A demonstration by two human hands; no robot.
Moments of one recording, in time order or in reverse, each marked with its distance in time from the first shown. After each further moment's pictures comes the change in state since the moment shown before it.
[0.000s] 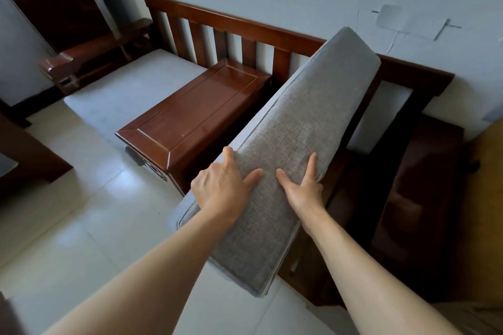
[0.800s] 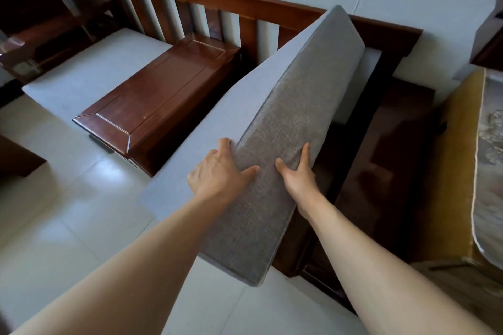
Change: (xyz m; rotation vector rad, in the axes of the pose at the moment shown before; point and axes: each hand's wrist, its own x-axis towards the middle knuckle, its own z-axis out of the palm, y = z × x) left_hand -0.033 0.090 0.062 -0.134 -0.201 0.005; right_hand 0.053 0.088 -0.080 0.152 -0.018 0.051
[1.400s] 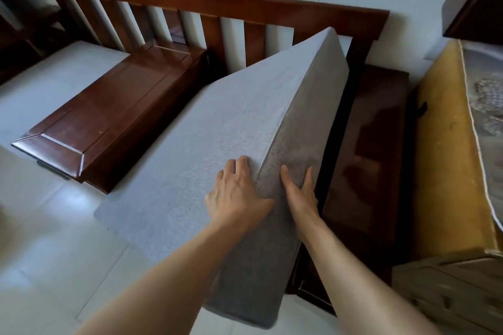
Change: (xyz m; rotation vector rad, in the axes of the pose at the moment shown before) left_hand 0.009 0.027 0.093 -0.017 -0.063 0.198; right_hand 0.038 0.071 -0.012 0.156 0.181 0.146
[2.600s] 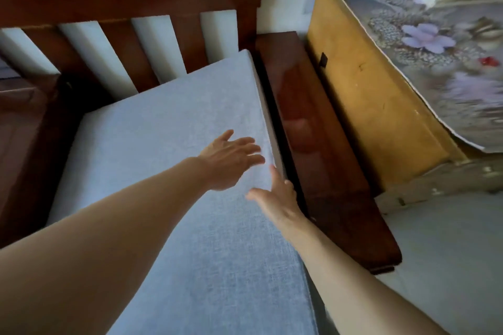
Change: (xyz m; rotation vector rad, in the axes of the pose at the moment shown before) left_hand 0.170 0.037 0.022 0.834 -0.375 1.419; right_hand 0.022 -0.005 0.034 -0.040 0.186 0.075
